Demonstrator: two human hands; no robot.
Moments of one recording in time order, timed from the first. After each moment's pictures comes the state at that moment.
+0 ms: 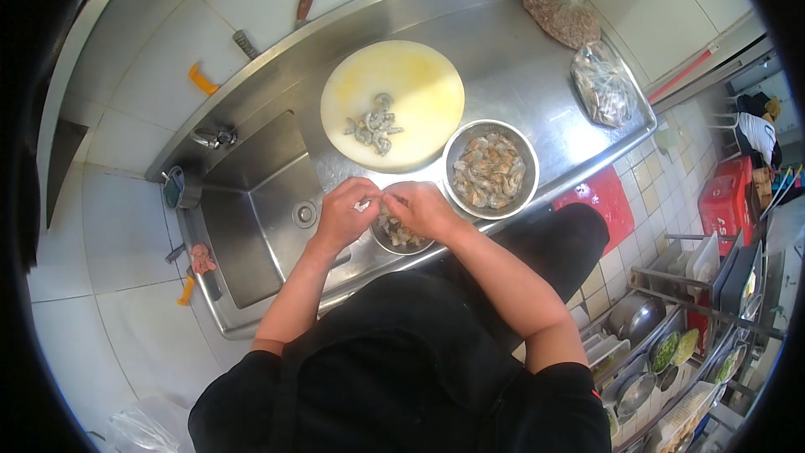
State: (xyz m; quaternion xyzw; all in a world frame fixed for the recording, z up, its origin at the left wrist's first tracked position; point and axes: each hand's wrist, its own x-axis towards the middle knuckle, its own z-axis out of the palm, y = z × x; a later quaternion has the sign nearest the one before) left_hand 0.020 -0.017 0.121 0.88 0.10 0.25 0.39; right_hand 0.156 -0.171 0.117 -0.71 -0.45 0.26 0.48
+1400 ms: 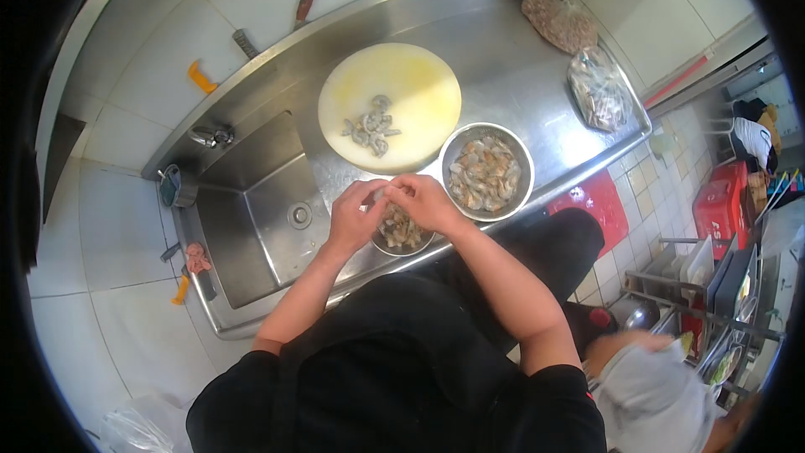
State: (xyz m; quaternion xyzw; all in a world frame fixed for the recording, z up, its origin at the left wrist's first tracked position) left_hand 0.025 -0.039 0.116 0.86 0.19 0.18 0.43; right_hand 0.169 -0.170 0.094 -0.67 -0.32 0.39 0.55
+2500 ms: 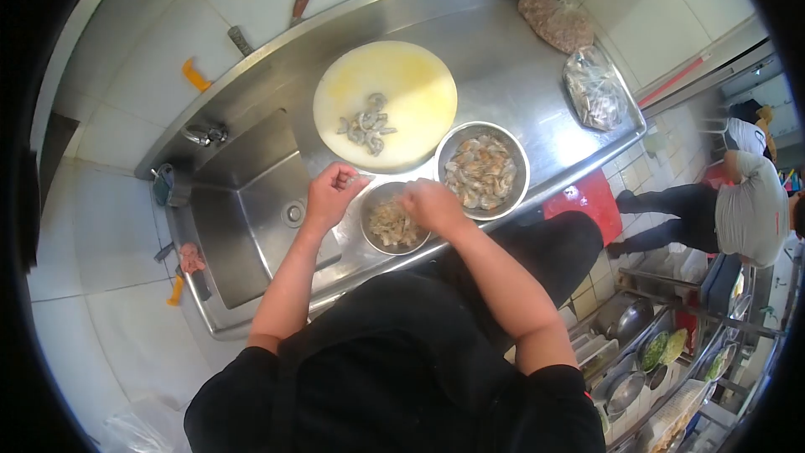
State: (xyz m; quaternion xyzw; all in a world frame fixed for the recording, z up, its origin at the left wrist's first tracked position) left_hand 0.028 0.016 0.092 0.79 0.28 0.13 0.53; right_hand 0.175 -0.186 0.075 -0.81 -0.46 0.24 0.28
